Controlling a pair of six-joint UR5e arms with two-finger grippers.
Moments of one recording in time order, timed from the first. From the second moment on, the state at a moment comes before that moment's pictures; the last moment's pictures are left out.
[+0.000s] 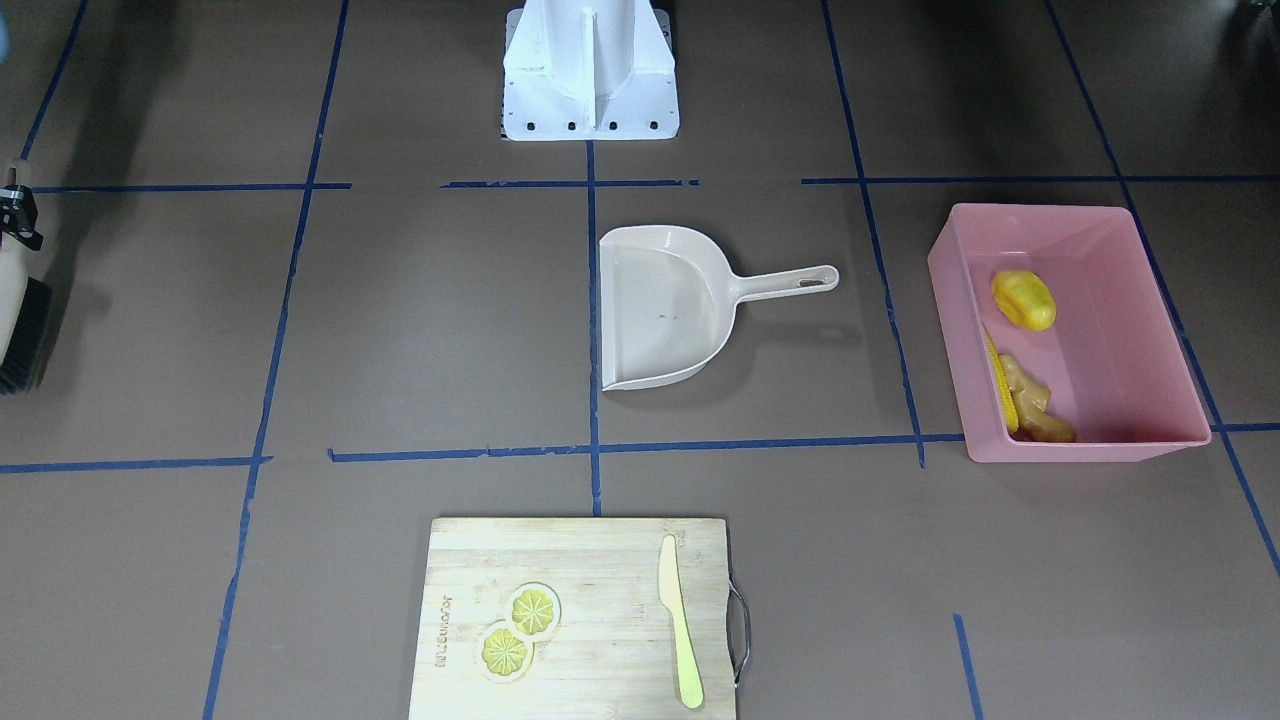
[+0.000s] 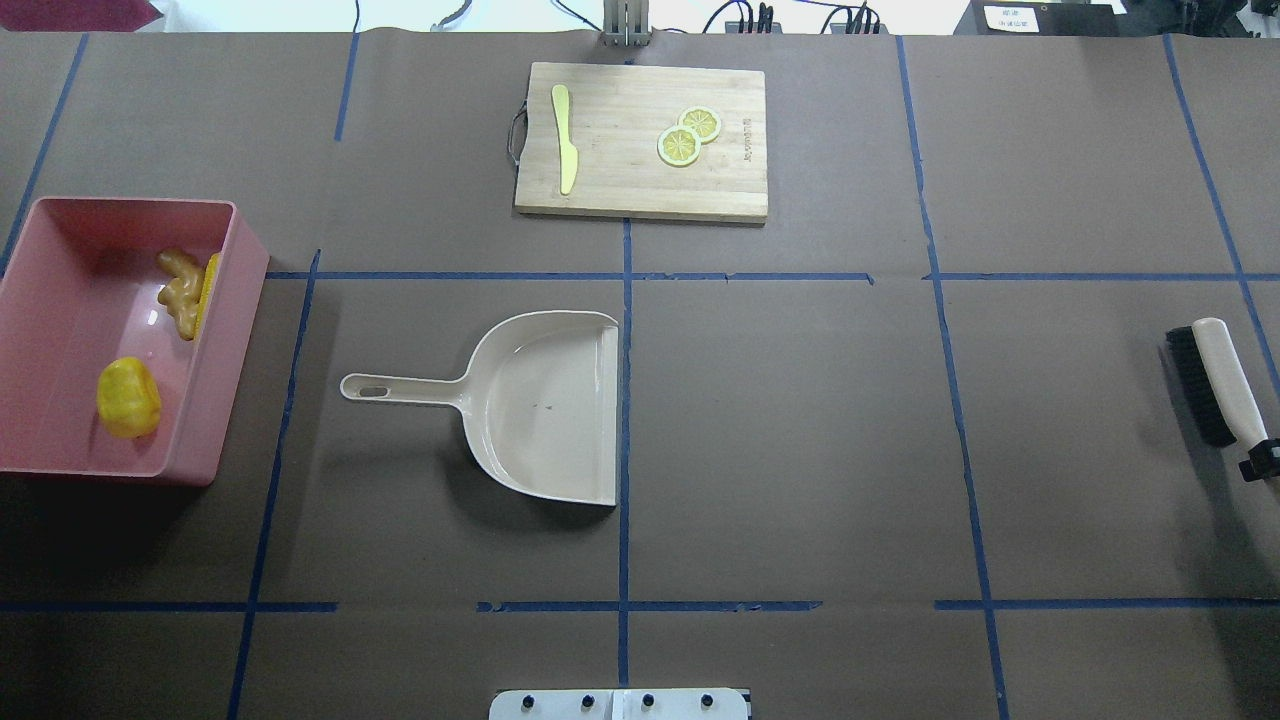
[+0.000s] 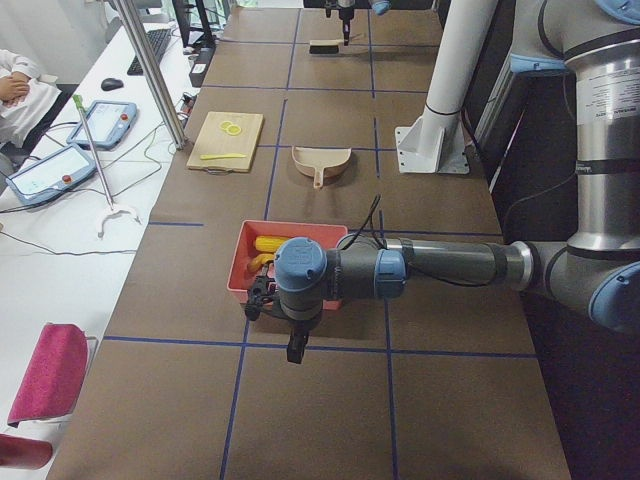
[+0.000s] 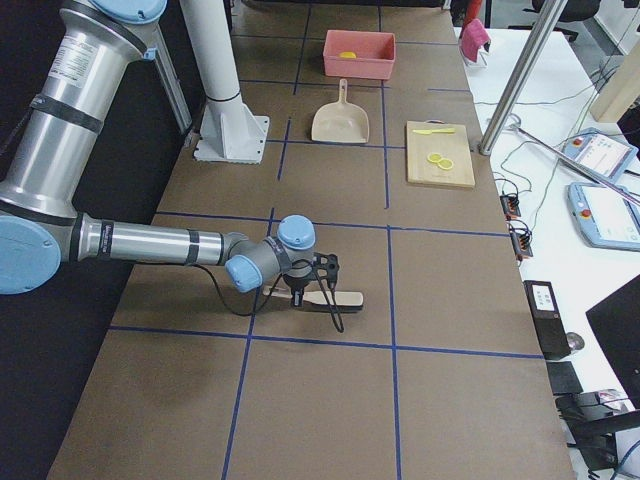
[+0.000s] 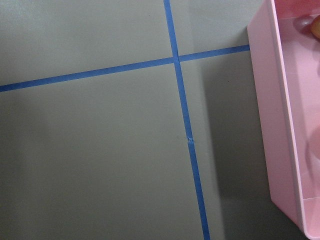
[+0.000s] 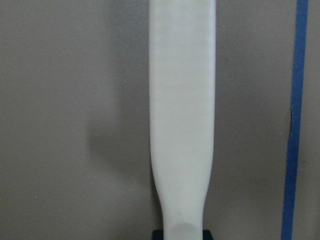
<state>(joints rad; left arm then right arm) -1.65 -1.42 -1.76 -1.51 -2.39 0.24 1.03 -1.97 1.79 -0.96 2.22 0.65</state>
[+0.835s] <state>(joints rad) -1.65 -1.42 -1.76 -1.51 -2.39 0.24 1.03 -1.94 1.76 -0.96 2.22 0.66</state>
